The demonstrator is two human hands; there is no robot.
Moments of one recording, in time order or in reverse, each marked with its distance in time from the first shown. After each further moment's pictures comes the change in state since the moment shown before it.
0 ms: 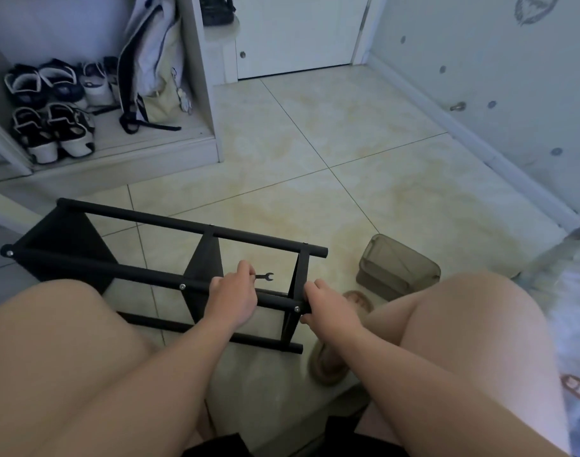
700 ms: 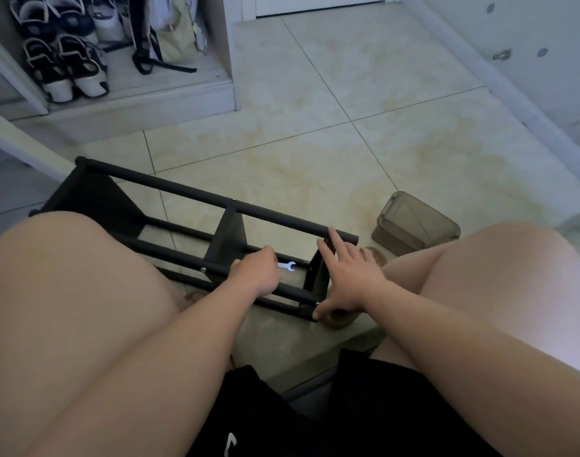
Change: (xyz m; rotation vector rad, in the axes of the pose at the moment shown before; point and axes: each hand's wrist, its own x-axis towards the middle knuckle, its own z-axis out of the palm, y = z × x) left_hand -0.044 0.001 0.008 0.045 -0.404 -0.165; right_hand -0.023 0.001 0.006 -0.401 -0.246 -0.047
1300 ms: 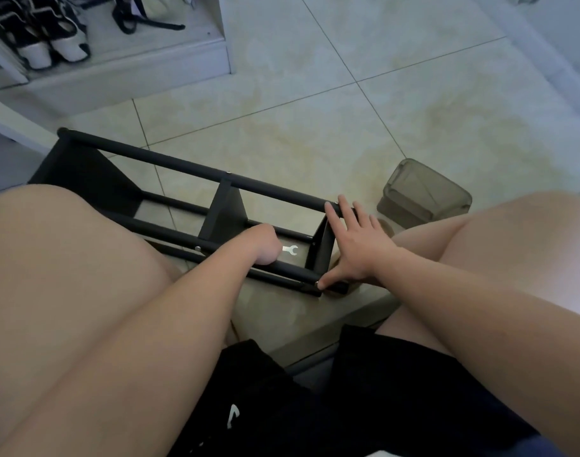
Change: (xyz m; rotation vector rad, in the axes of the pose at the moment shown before) left_hand 0.010 0.011 -0.014 0.004 -0.227 -0.030; right_hand 0.007 0.015 0.000 0.038 -0.019 -0.013
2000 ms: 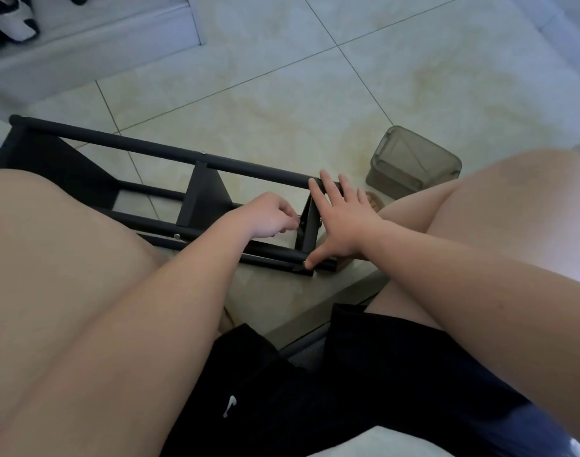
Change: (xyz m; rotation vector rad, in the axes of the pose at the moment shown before) left_hand 0.014 0.023 0.002 -0.402 -0.083 0.205; right_hand 0.003 -0.001 0.001 0.032 -0.003 0.011
